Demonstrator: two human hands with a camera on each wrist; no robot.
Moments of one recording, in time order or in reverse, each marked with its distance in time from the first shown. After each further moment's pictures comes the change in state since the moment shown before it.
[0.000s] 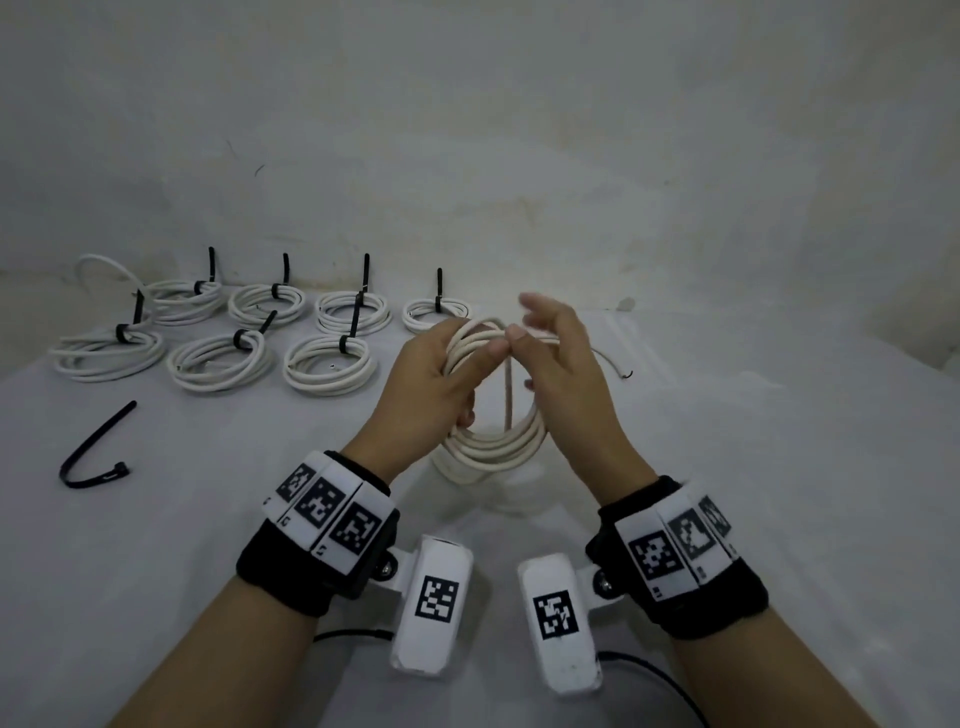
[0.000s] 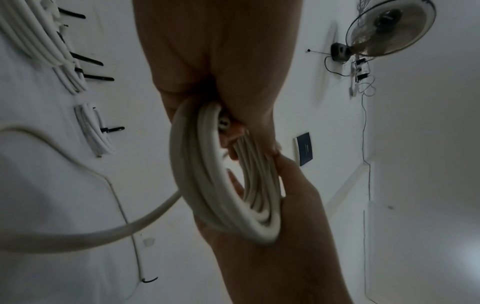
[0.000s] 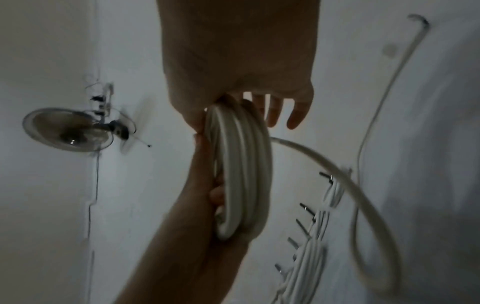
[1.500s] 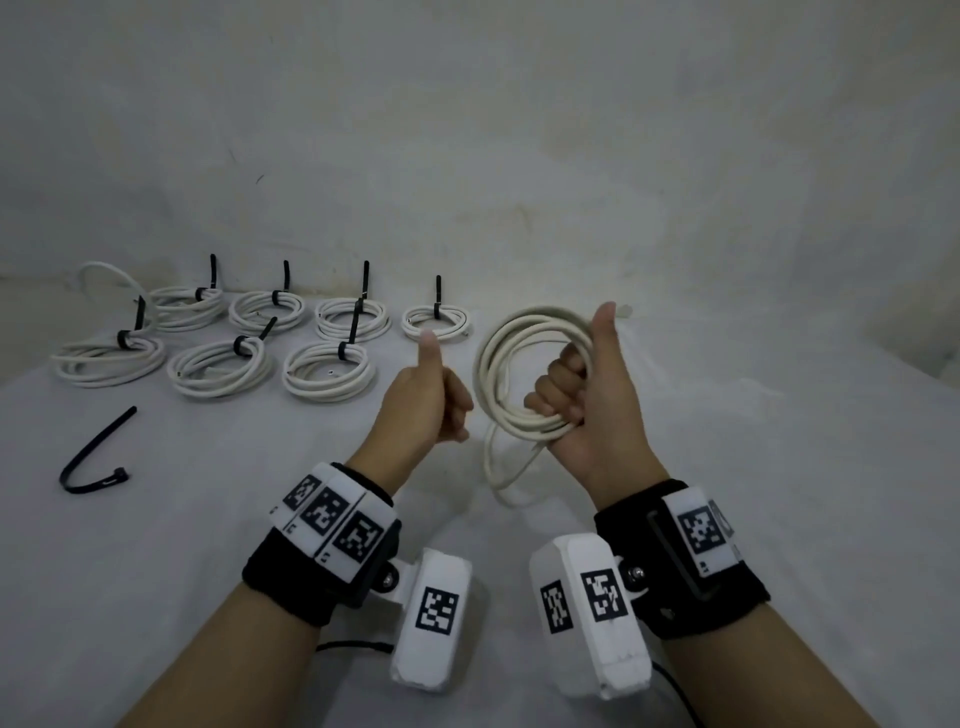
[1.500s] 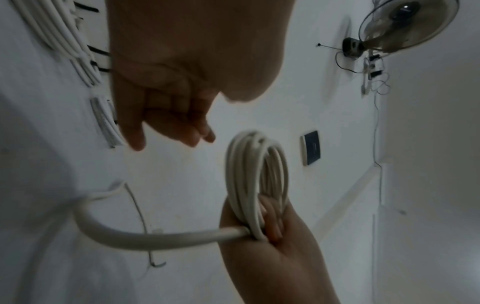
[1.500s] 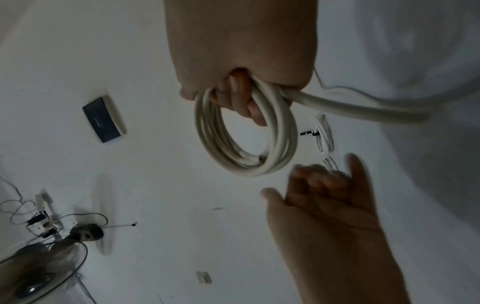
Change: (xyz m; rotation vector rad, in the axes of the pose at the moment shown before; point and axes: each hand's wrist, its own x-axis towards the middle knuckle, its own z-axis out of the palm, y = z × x) left_hand 0.004 -0.012 0.001 -0.019 0.112 -0.461; right_hand 0.008 -0.003 -0.013 0.958 0.098 0.457
